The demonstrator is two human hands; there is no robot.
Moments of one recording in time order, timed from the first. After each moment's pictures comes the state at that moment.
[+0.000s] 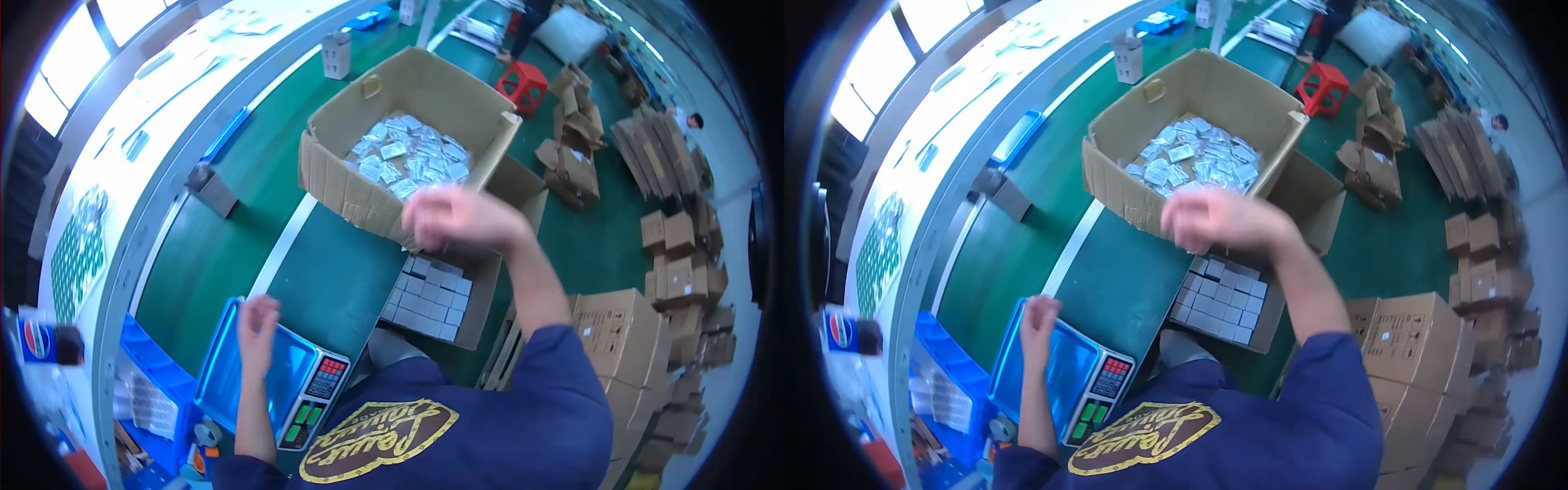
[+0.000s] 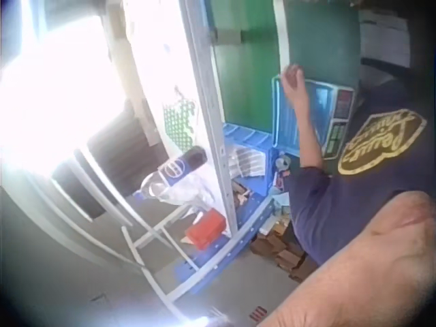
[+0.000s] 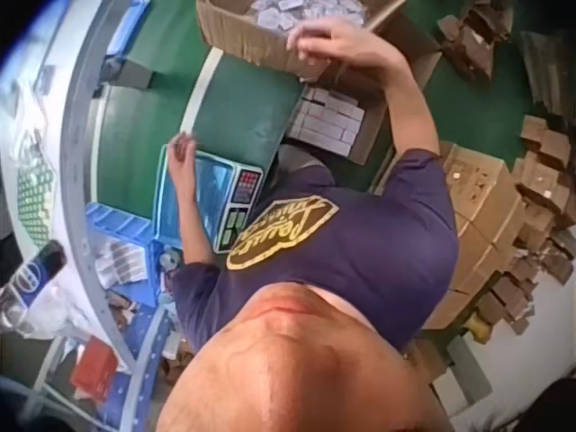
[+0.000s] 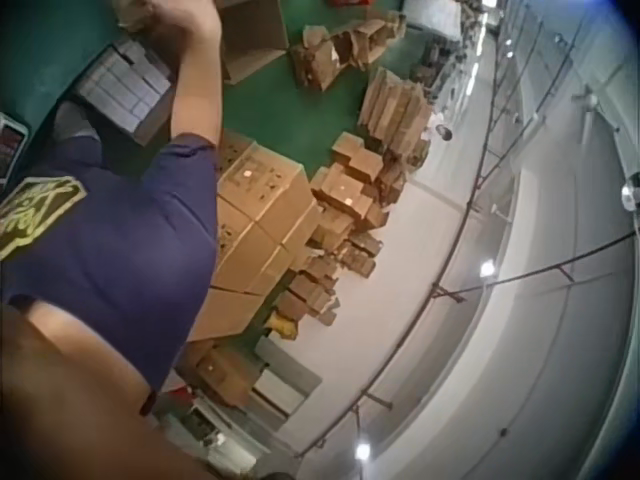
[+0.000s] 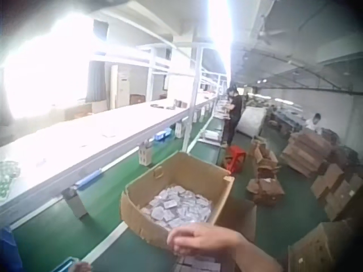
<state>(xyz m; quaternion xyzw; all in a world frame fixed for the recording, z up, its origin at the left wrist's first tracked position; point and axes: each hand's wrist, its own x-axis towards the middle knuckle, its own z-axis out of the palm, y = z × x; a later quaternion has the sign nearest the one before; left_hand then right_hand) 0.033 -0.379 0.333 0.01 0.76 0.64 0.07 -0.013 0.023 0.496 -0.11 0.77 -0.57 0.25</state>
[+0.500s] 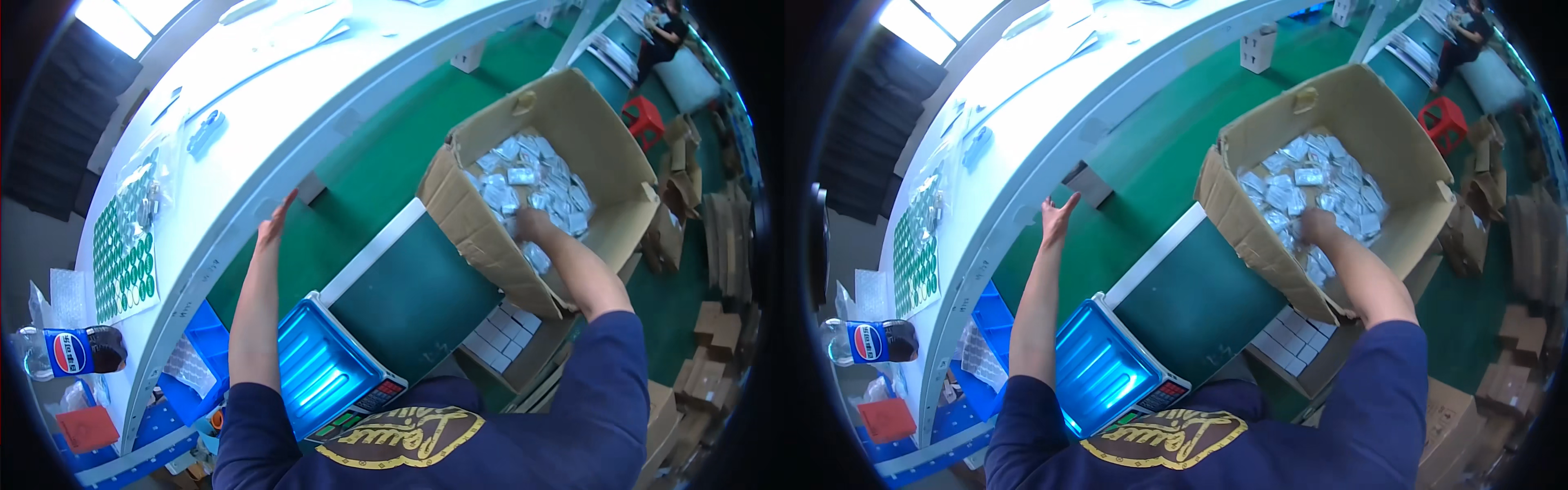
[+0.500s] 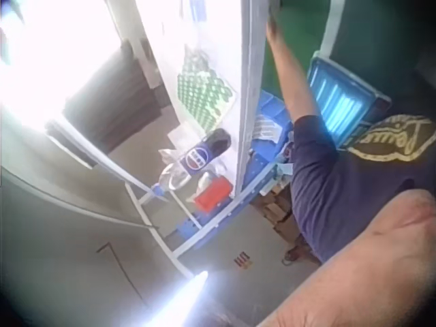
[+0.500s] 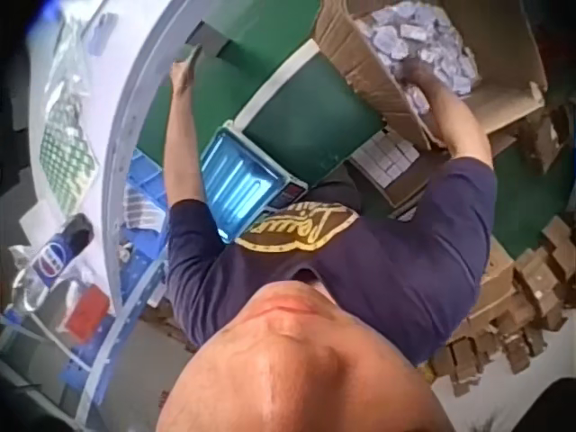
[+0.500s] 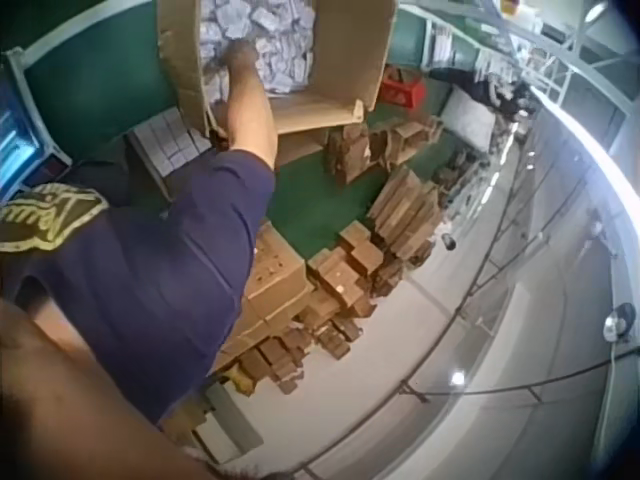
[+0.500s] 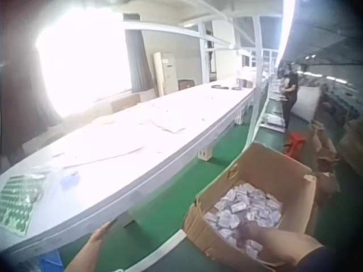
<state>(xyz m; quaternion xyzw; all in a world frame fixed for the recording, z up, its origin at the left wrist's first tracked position) -0.257 -0.494 0.262 -0.31 0.83 0.47 0.00 -0.217 0.074 0.220 0.01 0.96 0.04 0.29</state>
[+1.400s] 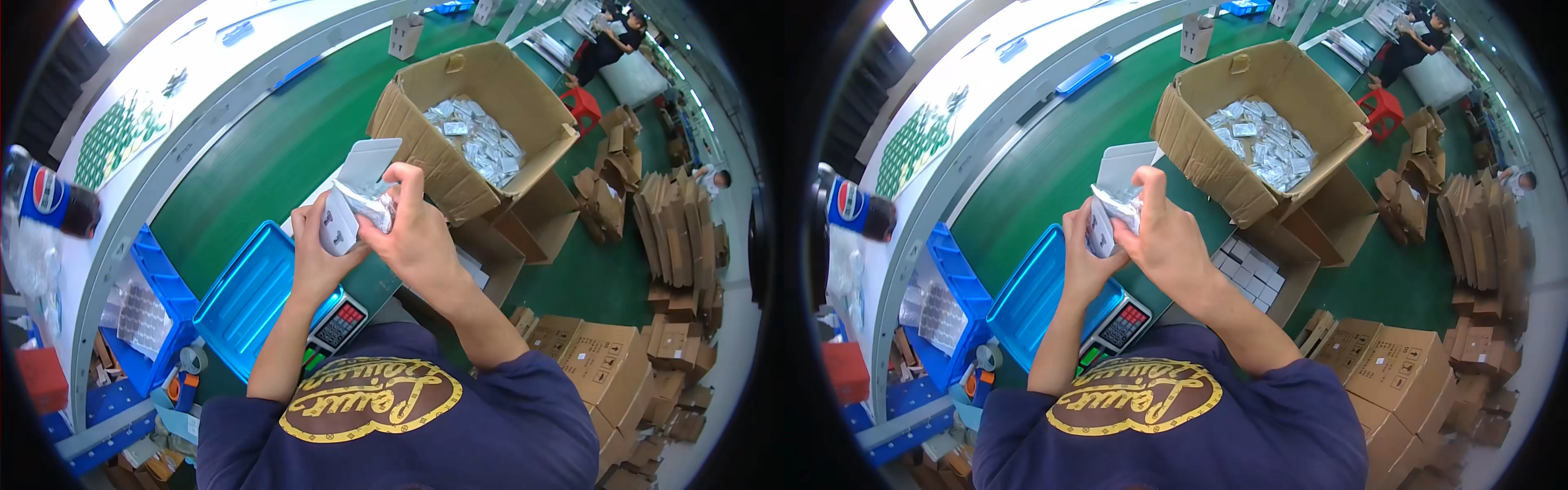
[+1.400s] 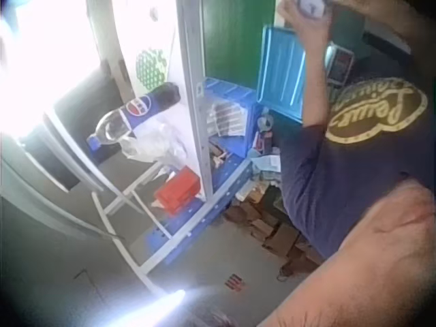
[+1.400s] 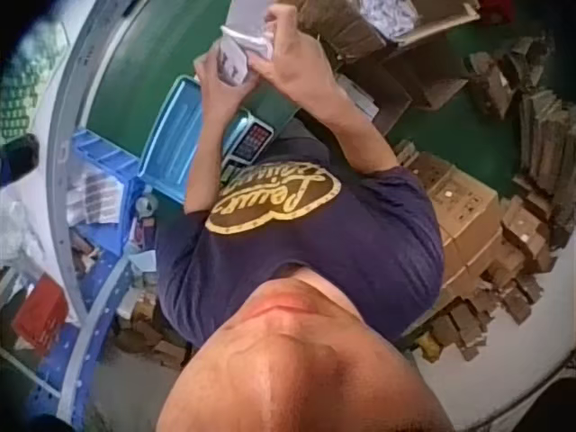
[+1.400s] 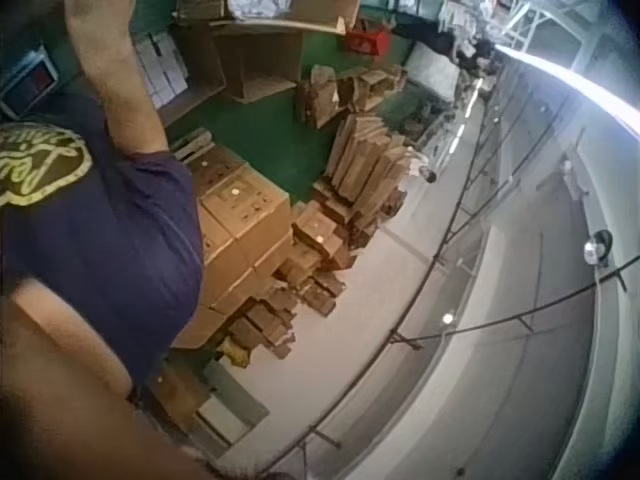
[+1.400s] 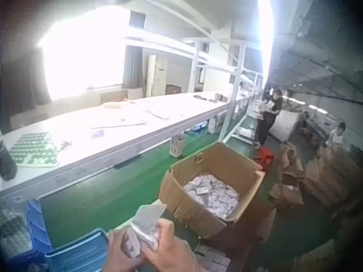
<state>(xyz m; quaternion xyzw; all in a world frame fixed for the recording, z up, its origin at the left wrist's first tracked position) 0.040 -0.327 0.401 0.09 0.84 0.52 -0.08 0.048 -0.170 0.480 -0.11 0.87 -0.47 -0.13</state>
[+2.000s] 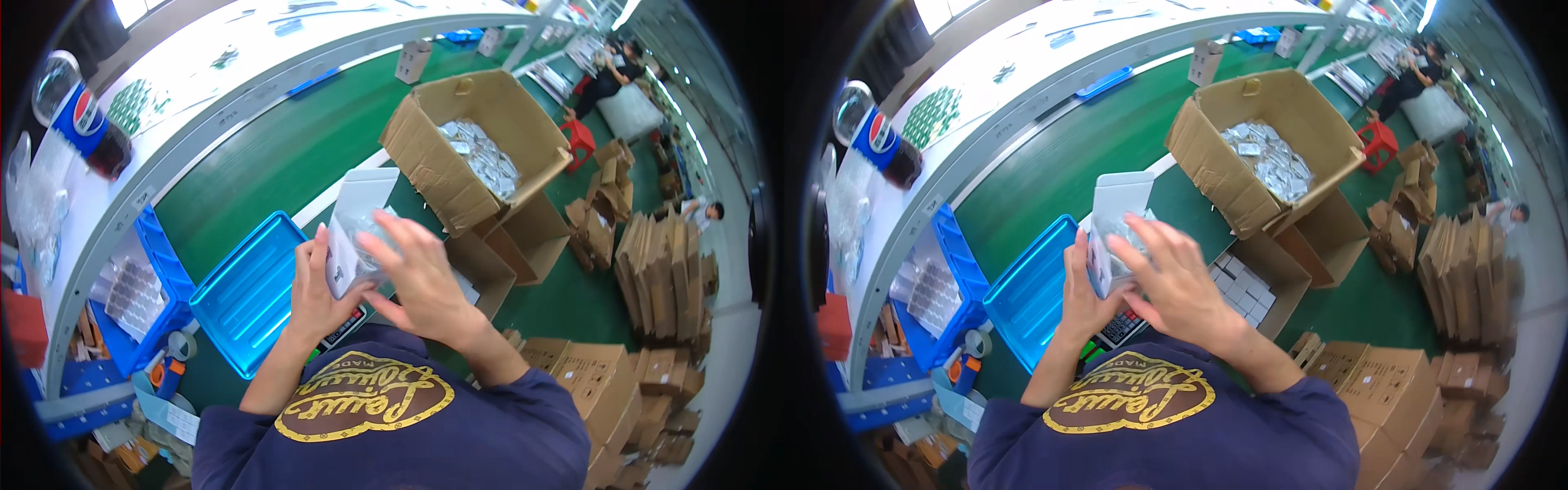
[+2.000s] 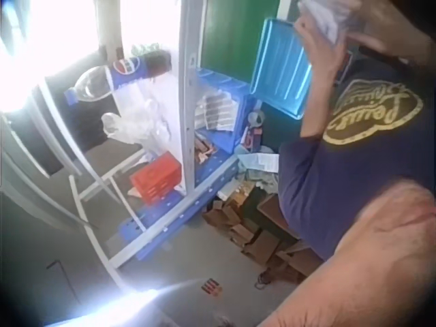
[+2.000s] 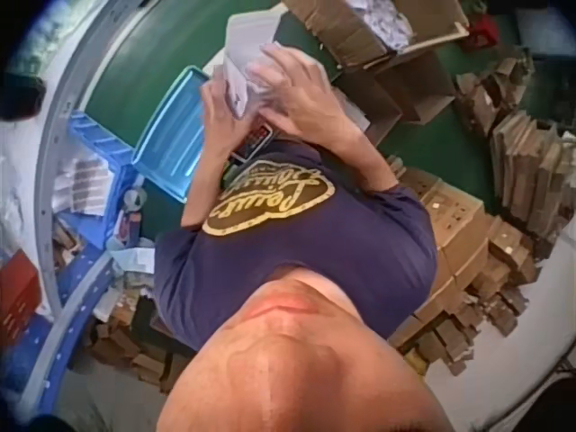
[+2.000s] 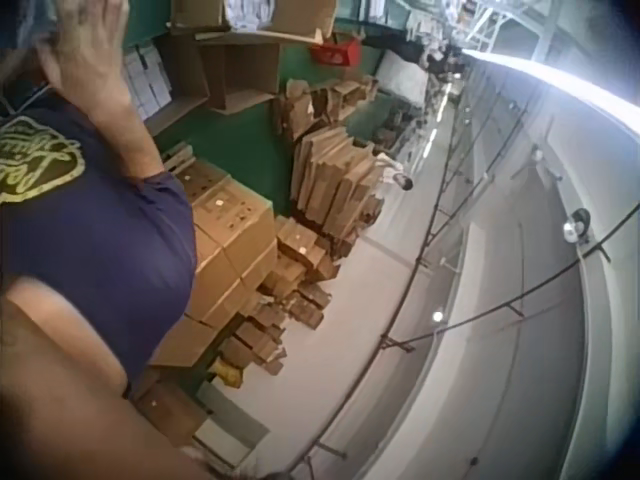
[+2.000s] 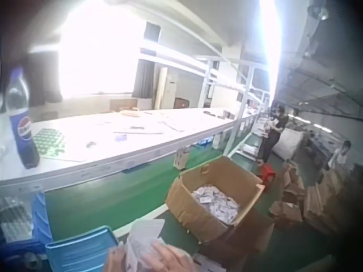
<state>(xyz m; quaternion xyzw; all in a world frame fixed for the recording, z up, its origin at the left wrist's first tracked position) 0.123 -0.363 0.399 0.19 0.83 0.46 -0.25 0.123 -0.178 0.489 -0.34 0.88 -0.29 -0.16</state>
